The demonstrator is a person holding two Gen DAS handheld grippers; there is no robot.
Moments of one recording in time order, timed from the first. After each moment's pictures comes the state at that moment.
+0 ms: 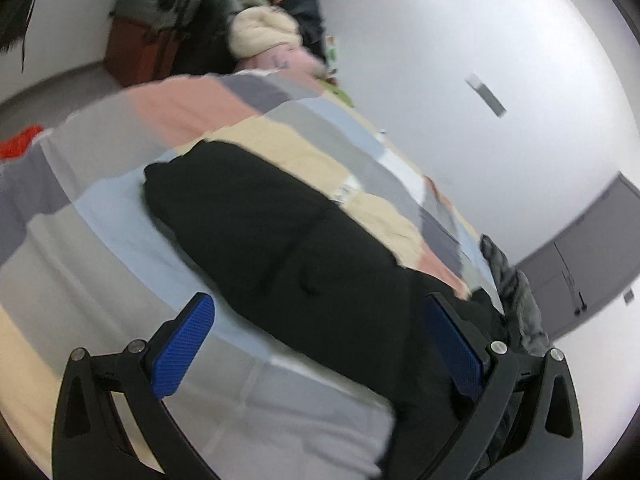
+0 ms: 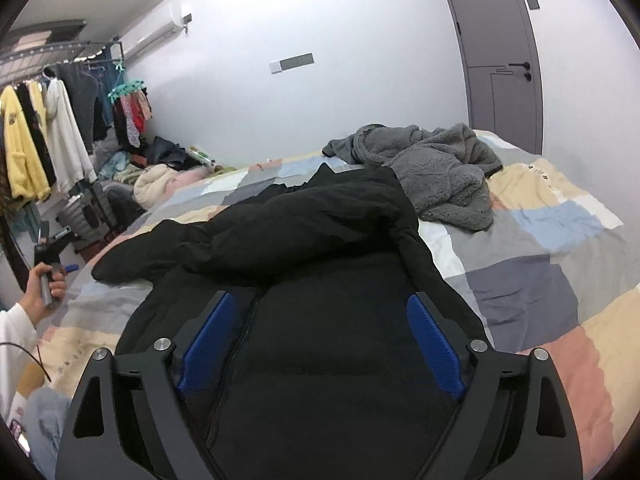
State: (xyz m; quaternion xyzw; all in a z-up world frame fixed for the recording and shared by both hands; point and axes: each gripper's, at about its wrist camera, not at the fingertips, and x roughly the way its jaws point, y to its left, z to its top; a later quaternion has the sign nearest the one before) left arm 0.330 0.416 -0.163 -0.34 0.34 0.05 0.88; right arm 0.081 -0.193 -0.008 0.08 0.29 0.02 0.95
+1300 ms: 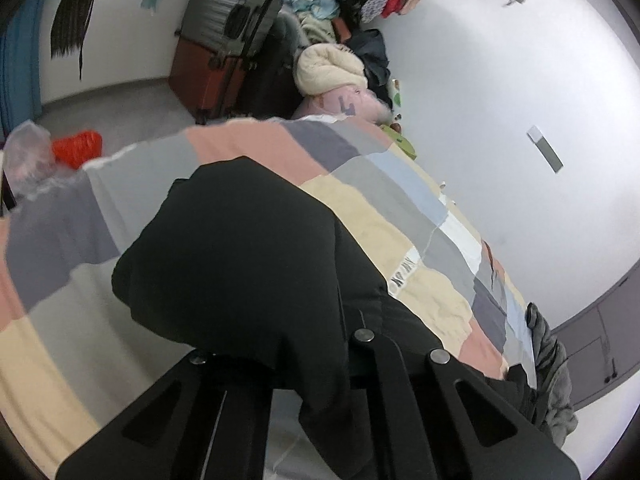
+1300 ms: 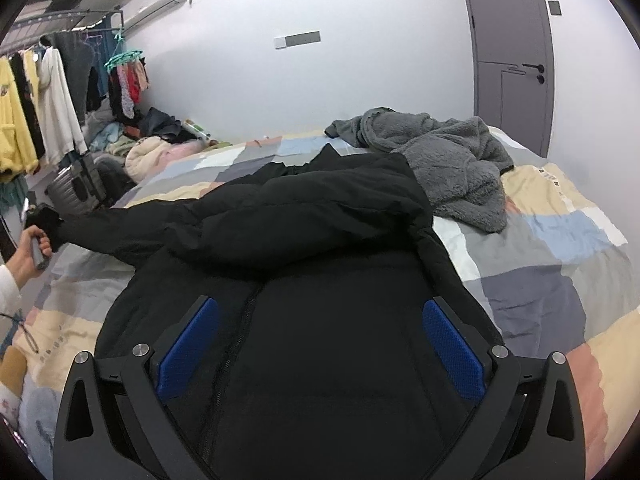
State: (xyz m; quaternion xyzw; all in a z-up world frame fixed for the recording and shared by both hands) left arm 0.328 0.455 -0.123 -0.34 0.30 0.18 0.87; right arm 0.113 -0.185 -0.020 0.06 0.33 0.03 0.94
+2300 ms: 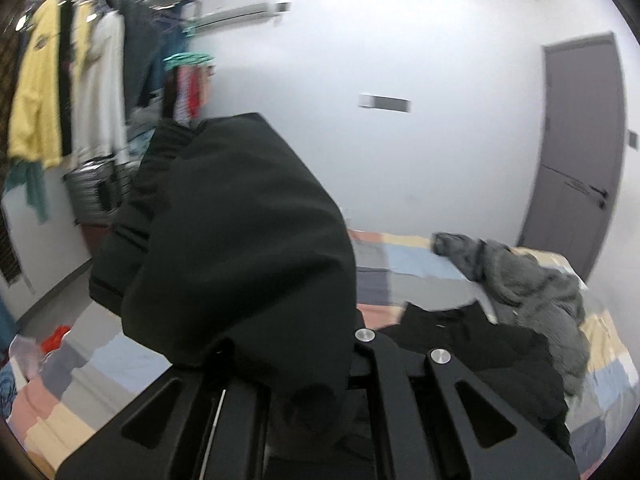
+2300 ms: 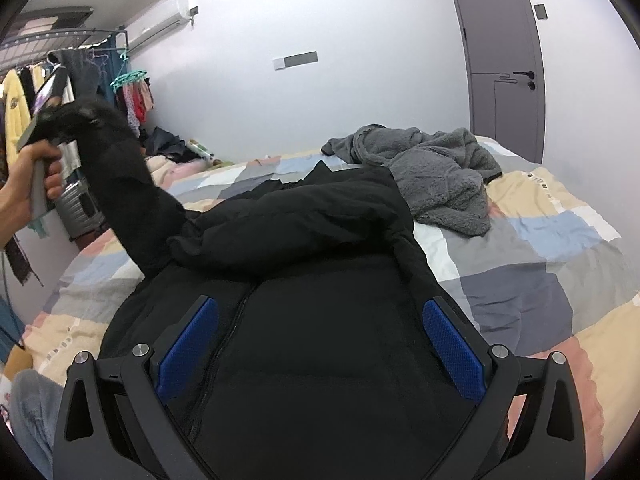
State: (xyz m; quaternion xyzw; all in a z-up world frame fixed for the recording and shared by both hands) left arm 0.309 0.107 0.031 -0.03 0.21 0.05 0.98; right arm 0.076 -0.209 -0.015 0.07 0.29 0.03 0.95
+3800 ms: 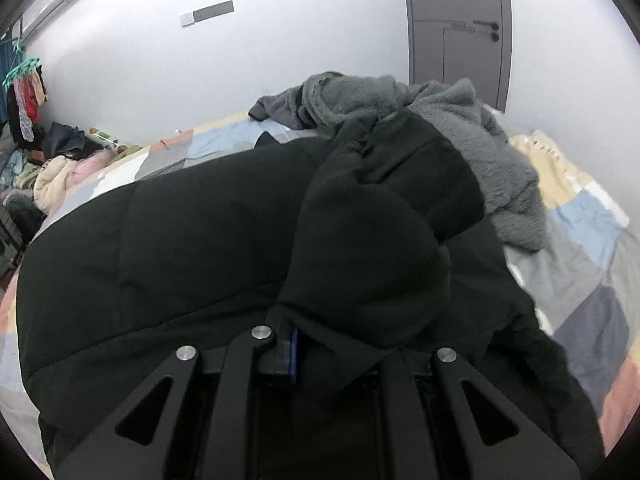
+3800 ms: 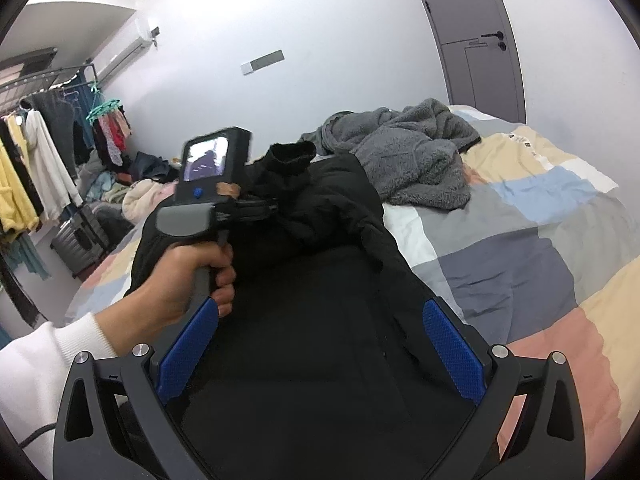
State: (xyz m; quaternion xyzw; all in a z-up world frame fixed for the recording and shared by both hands) left arm 0.336 -0.162 -0.146 0.10 0.35 -0.14 0.92; right arm 0.087 -0.265 -0.032 0.15 0.30 0.01 0.94
